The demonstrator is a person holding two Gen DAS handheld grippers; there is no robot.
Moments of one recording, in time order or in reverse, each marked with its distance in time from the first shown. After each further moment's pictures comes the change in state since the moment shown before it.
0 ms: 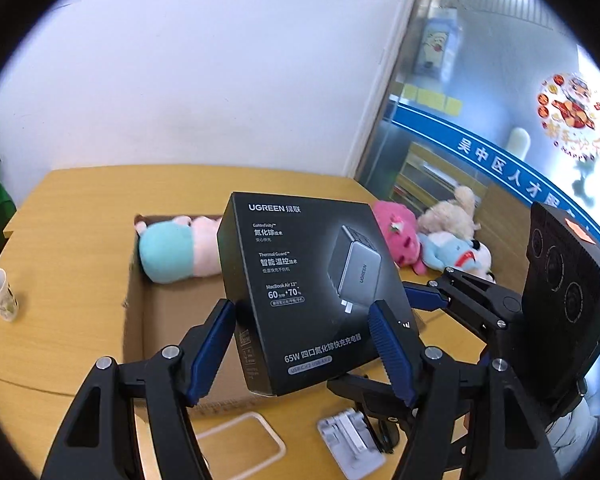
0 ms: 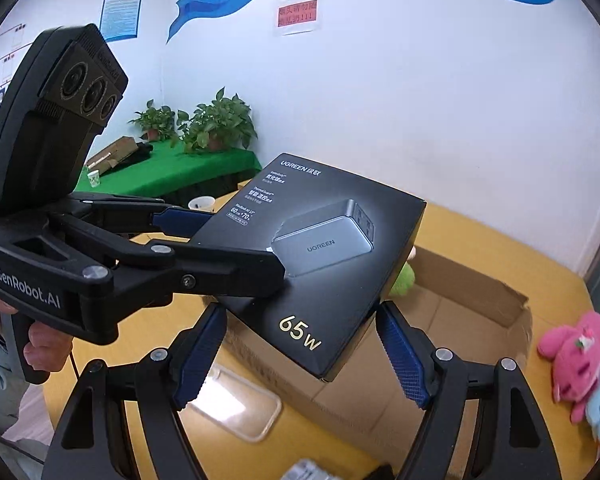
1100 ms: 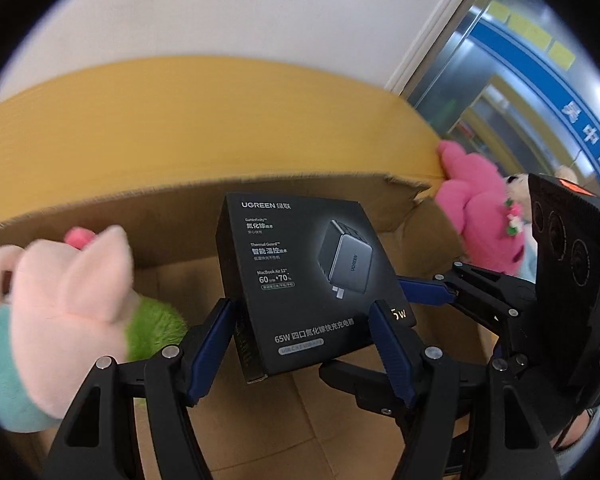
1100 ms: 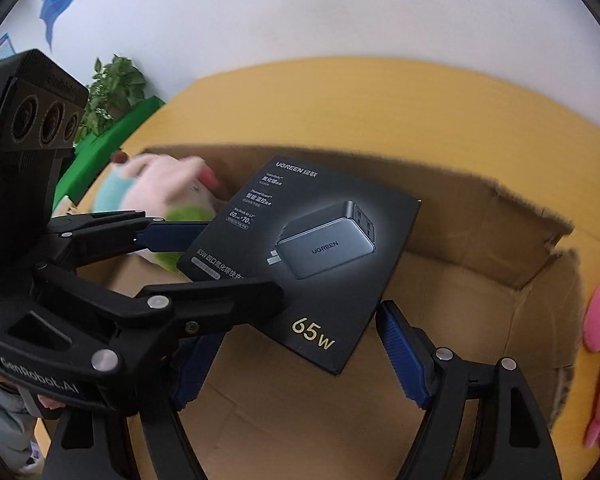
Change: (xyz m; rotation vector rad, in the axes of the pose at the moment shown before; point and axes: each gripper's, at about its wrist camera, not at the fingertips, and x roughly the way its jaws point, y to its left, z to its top) left arm 0.352 0.069 0.061 -0.092 0.402 -0.023; right arm 0.222 -0.306 -0.062 0.365 0.404 0.057
